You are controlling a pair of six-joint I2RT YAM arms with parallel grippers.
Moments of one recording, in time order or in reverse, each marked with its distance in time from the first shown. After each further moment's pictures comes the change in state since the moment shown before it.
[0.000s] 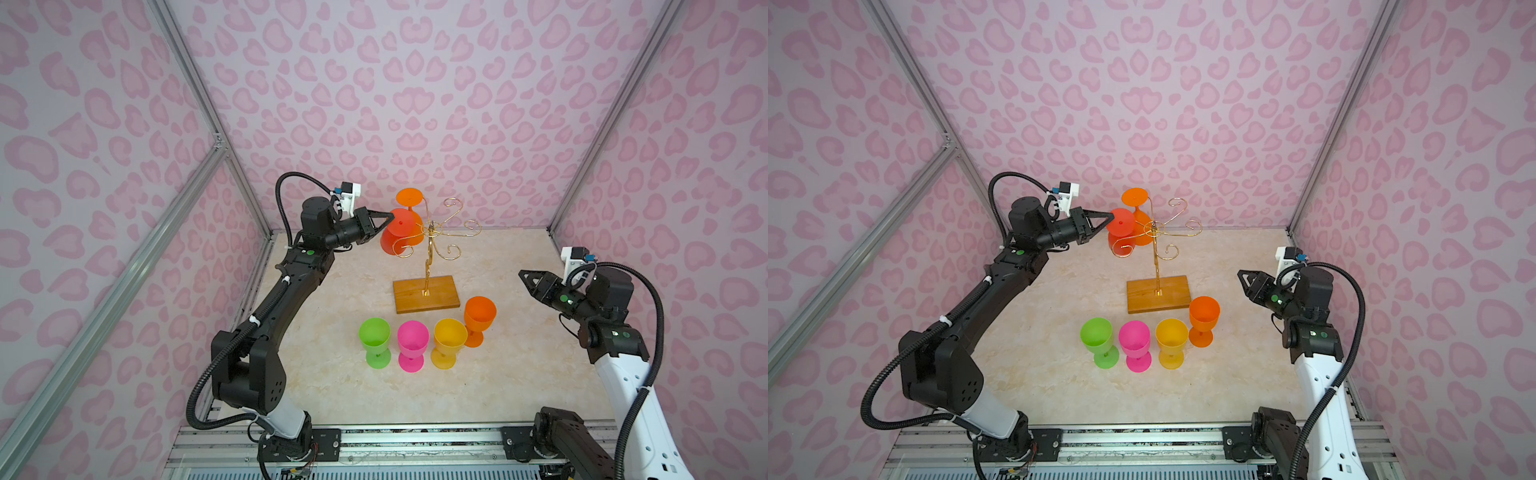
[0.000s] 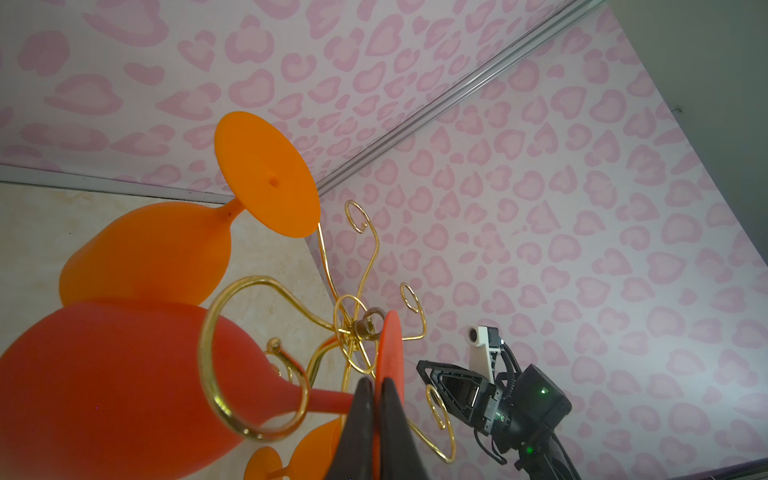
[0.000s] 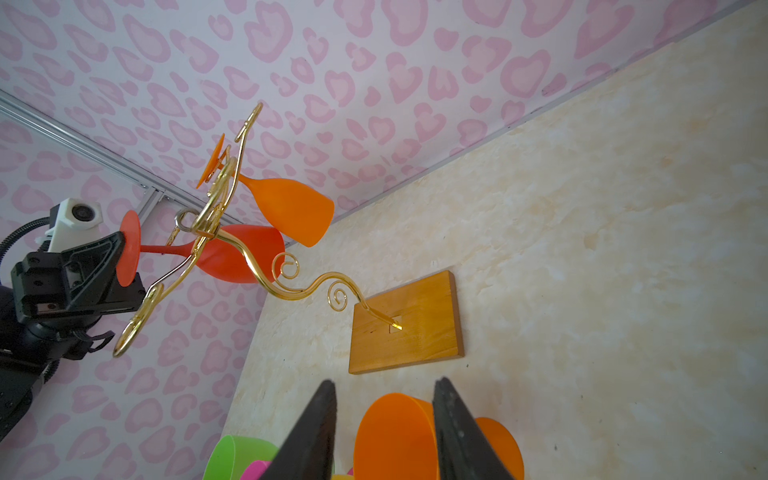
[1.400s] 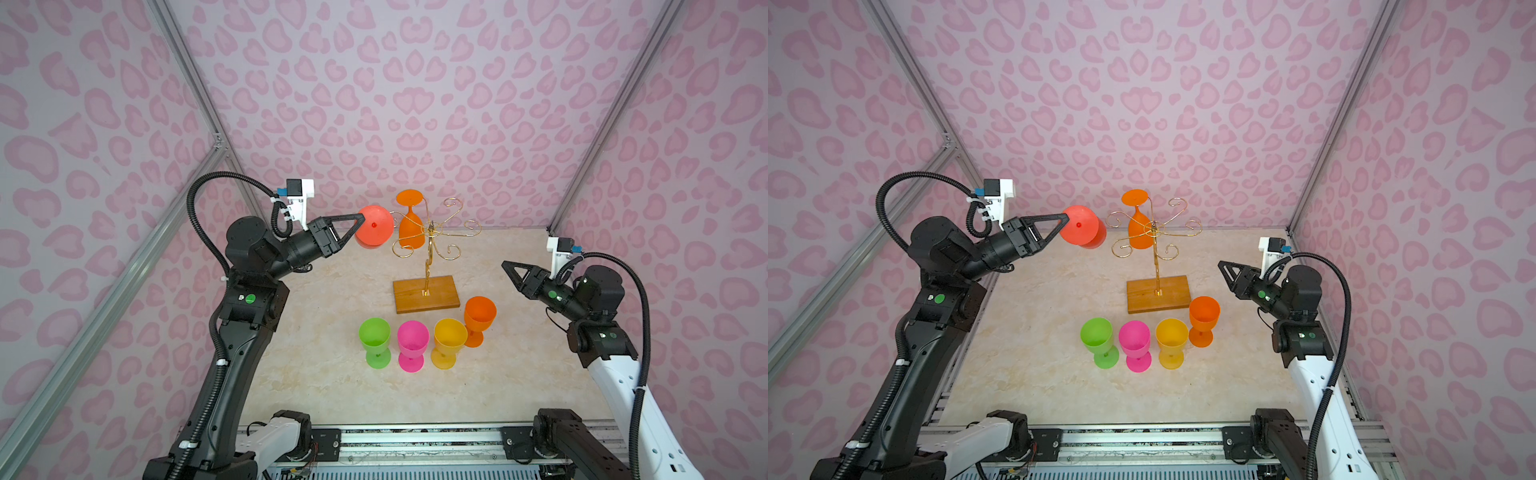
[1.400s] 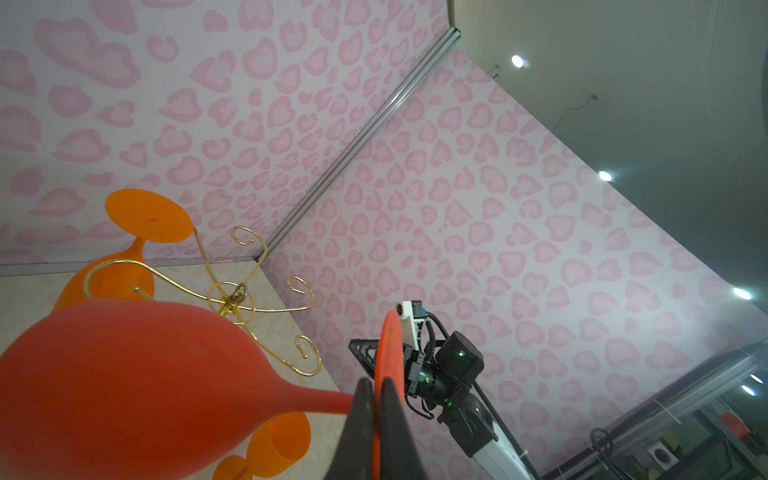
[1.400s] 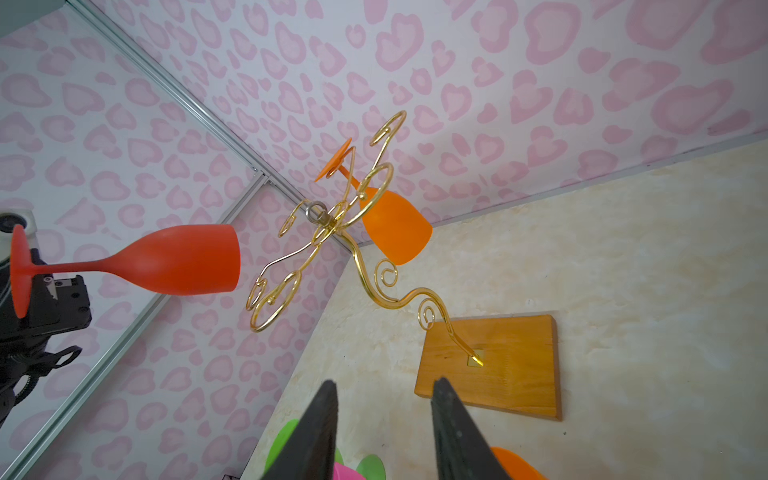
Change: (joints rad) left arm 0.053 -0.483 -0.058 -0.128 0.022 0.000; right arm 0.179 0.001 -0.040 0.308 -0.065 0.105
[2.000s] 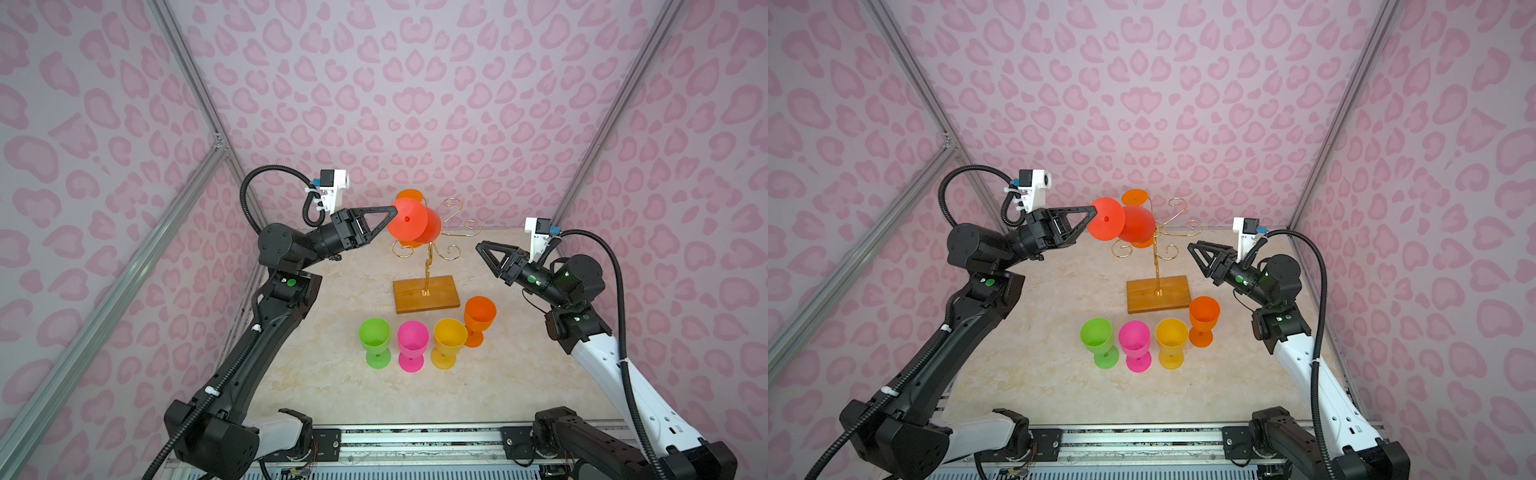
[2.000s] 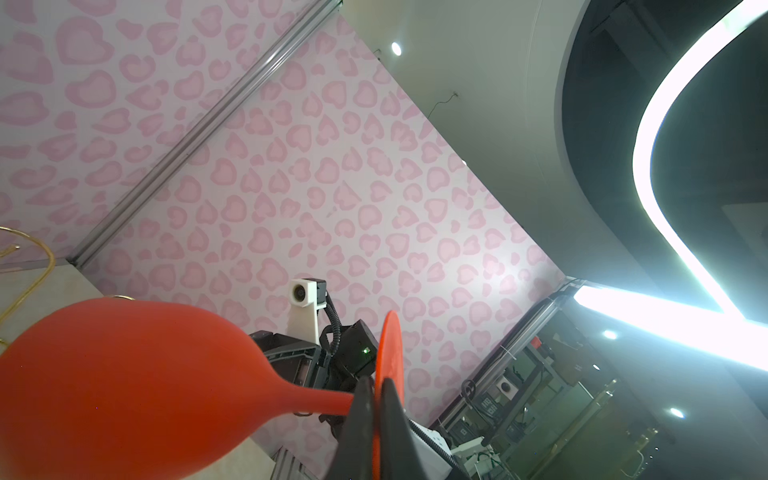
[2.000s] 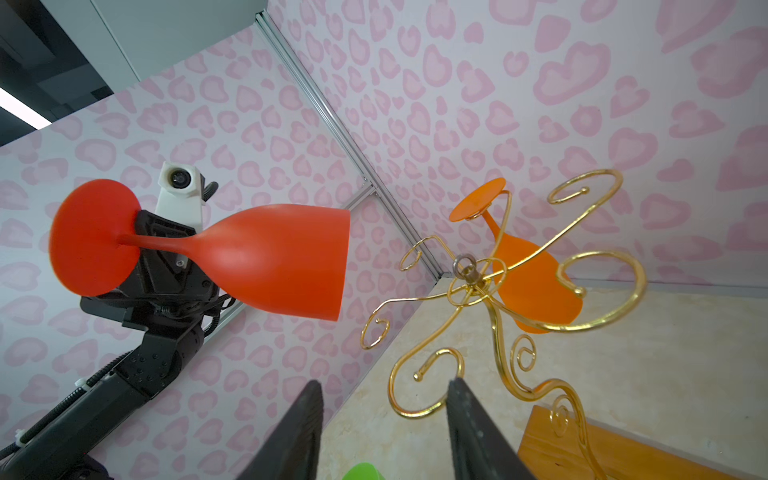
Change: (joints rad) left arm -0.172 0.175 -0.065 0.636 0.053 -0.430; right arm 0.200 0.149 0.046 0.430 -0.013 0.137
